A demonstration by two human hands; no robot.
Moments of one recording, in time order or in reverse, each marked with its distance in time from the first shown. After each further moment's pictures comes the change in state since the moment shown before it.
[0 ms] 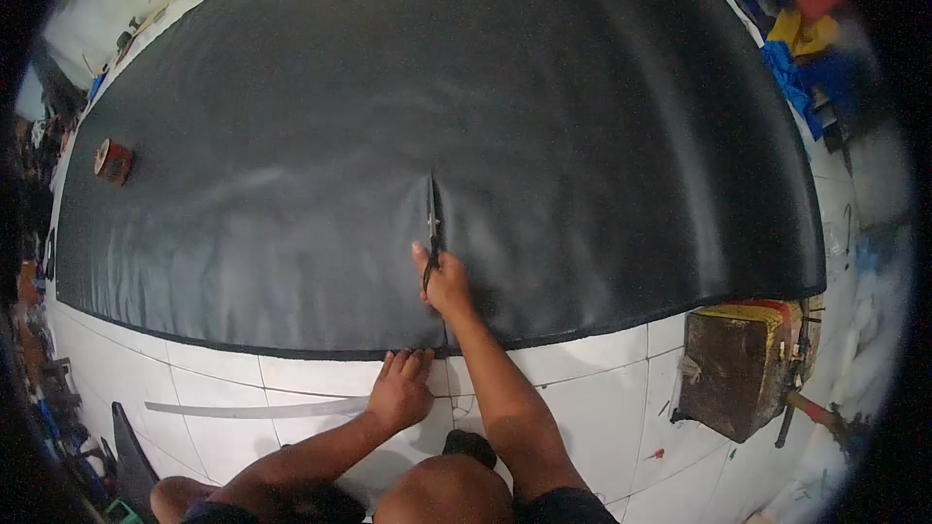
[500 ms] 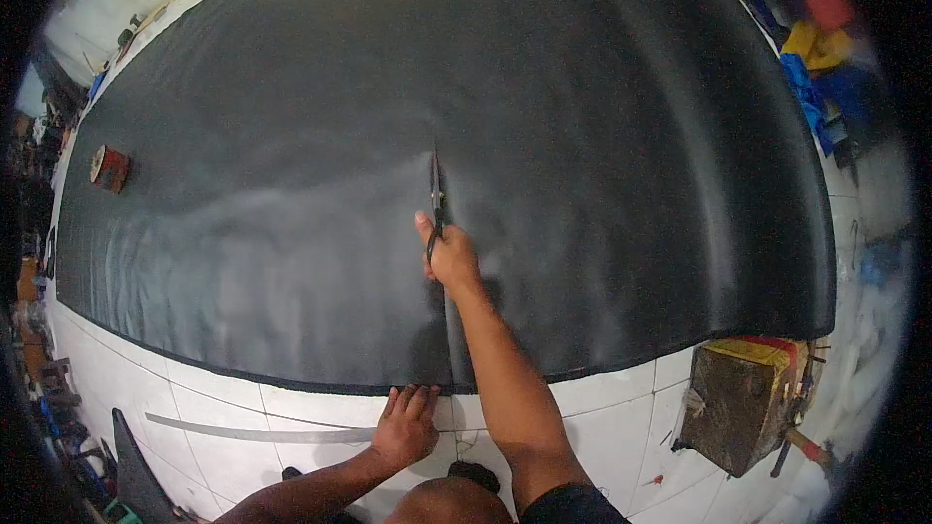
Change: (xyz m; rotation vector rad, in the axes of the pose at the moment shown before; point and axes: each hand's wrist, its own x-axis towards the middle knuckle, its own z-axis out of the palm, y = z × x) left_hand 0.004 -0.002 -0.004 0.024 -0.084 -0.015; right_hand 0.077 -0.065 0.007 -0.017 -0.020 -0.023
